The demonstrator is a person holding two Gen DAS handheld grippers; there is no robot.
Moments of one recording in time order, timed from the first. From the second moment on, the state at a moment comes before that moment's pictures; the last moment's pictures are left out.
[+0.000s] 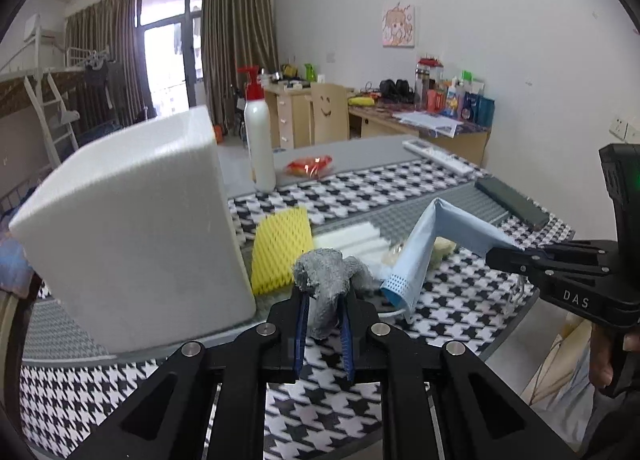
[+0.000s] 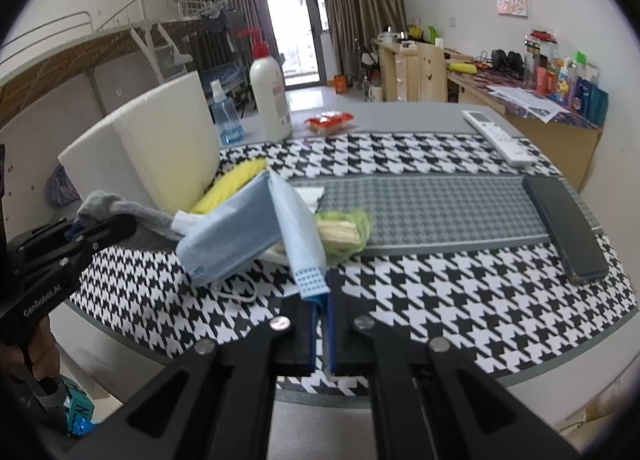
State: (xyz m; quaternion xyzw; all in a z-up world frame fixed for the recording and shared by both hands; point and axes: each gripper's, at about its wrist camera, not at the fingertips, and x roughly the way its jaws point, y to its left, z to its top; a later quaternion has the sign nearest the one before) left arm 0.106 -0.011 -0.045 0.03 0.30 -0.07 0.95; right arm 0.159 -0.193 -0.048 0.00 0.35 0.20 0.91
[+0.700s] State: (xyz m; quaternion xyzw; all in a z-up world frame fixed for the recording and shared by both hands) left arm 0.107 -0.010 -0.001 0.03 0.23 -0.07 0.97; right arm 0.150 -0.212 -0.013 0.01 0.30 0.19 0.94
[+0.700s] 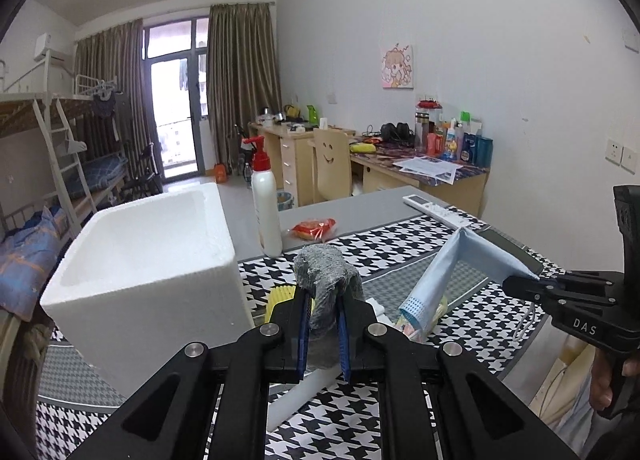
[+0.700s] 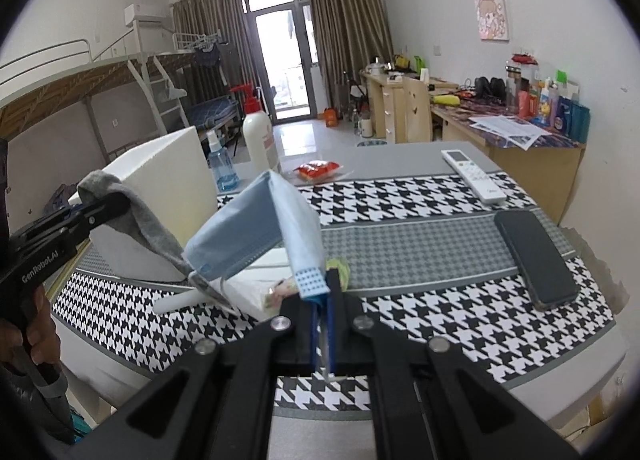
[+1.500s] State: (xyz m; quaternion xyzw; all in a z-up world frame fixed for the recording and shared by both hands) left arm 0.108 0.005 0.048 0.02 0.19 -0.04 0.98; right arm 0.159 -0.207 0.018 0.03 0.27 0.20 0.94
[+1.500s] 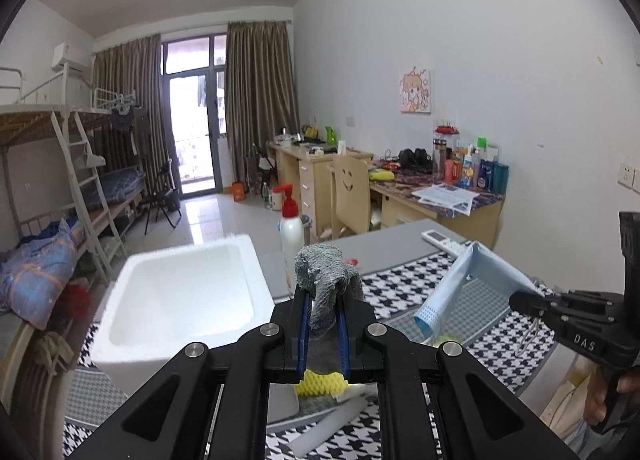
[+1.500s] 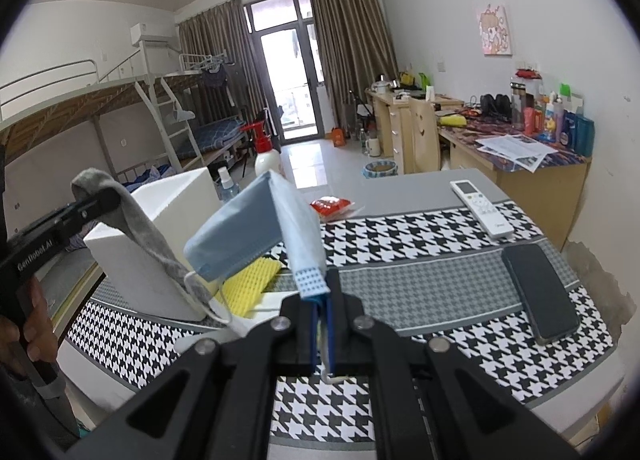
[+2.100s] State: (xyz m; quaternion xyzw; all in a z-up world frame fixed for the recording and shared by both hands) left arm 0.122 0.013 0.071 0.02 0.16 -0.01 0.99; right arm 0.166 -0.203 0.037 0.03 0.24 0.20 0.95
